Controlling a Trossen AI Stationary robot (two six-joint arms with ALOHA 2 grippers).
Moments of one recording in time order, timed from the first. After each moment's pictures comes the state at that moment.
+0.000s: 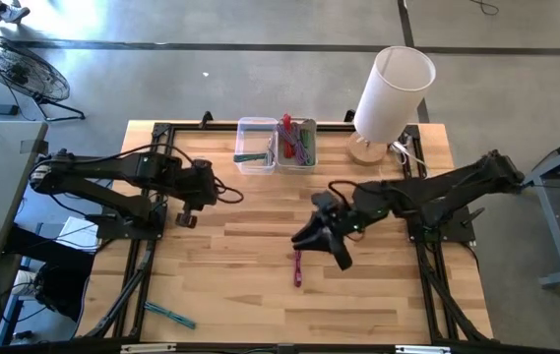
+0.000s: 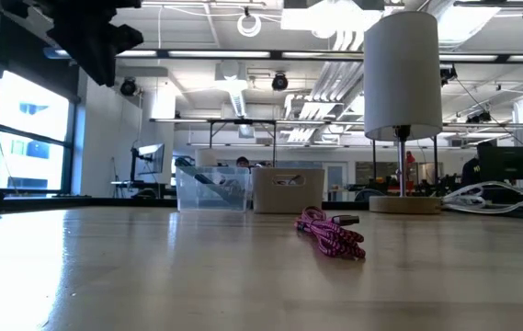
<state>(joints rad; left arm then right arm) -0.02 1.10 1.10 -1.15 -0.14 0.24 0.28 1.37 1.23 -0.03 -0.11 0.57</state>
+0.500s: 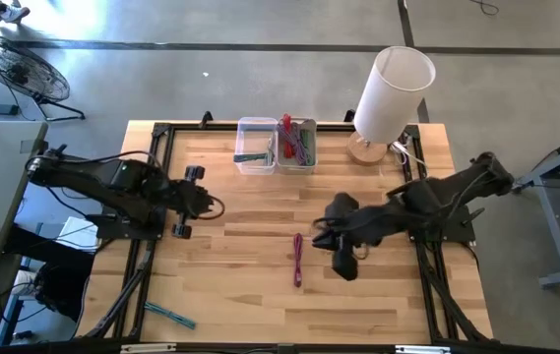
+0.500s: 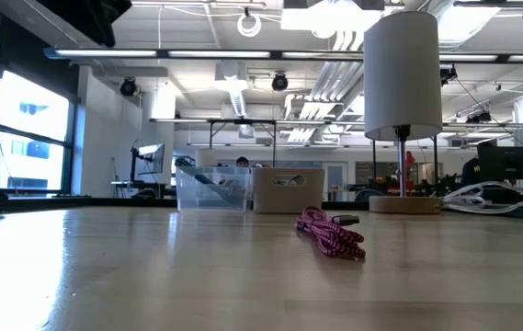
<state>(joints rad) -0.22 0.99 1.10 -1.05 -0.25 0.06 0.42 1.48 1.66 -0.83 0.20 0.61</state>
